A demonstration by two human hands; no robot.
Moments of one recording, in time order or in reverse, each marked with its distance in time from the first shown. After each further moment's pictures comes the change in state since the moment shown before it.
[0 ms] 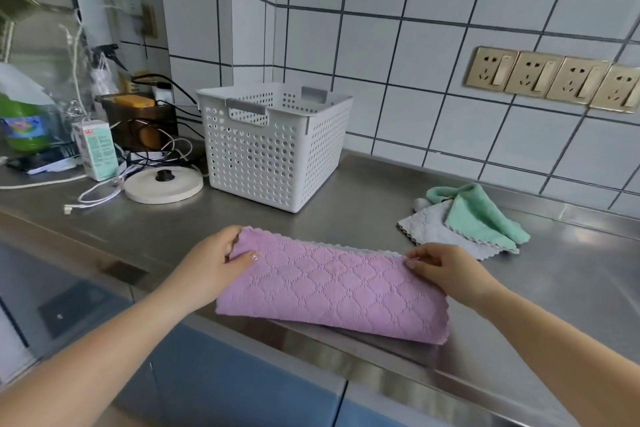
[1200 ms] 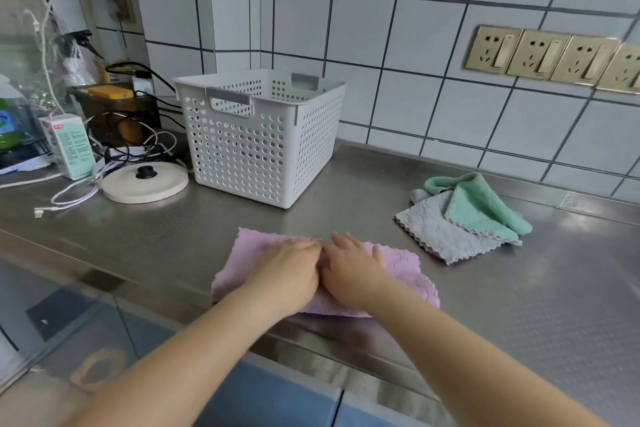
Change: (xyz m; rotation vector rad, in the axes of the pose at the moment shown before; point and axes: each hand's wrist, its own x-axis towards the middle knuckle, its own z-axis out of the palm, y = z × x) left_hand 0.040 0.044 0.088 0.568 -0.195 0.239; right_hand 0.031 -0.069 0.103 -0.530 -0.172 -0.118
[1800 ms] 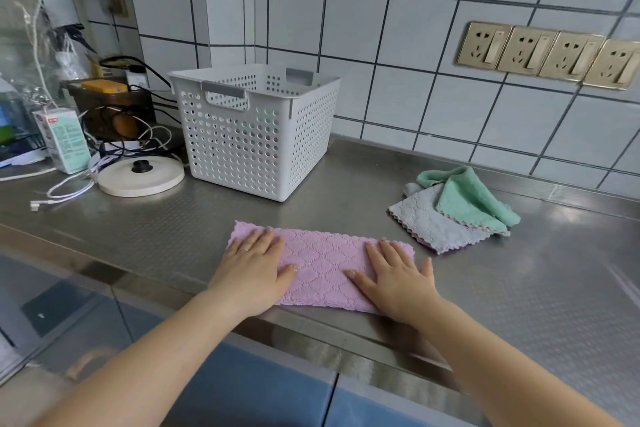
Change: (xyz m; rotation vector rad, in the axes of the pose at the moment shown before) left_hand -0.029 -0.021 -0.003 0.101 -0.145 -0.158; right_hand -0.036 0.066 0.012 -0.107 -0.008 0.181
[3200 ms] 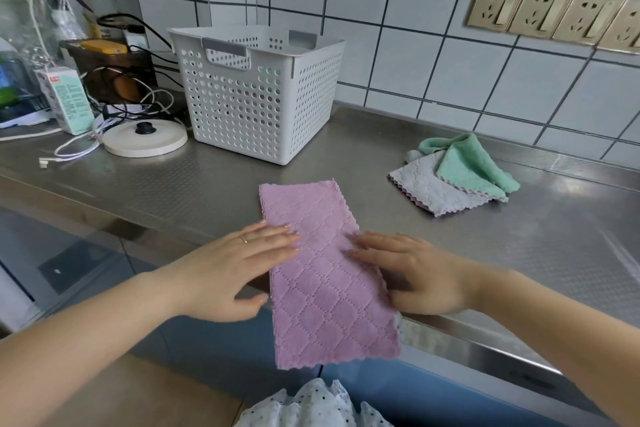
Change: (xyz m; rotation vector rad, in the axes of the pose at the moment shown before) left_hand -0.059 -0.035 0.006 0.089 0.174 0.693; right_hand -0.052 0.035 -0.029 -0.029 -0.140 -0.689
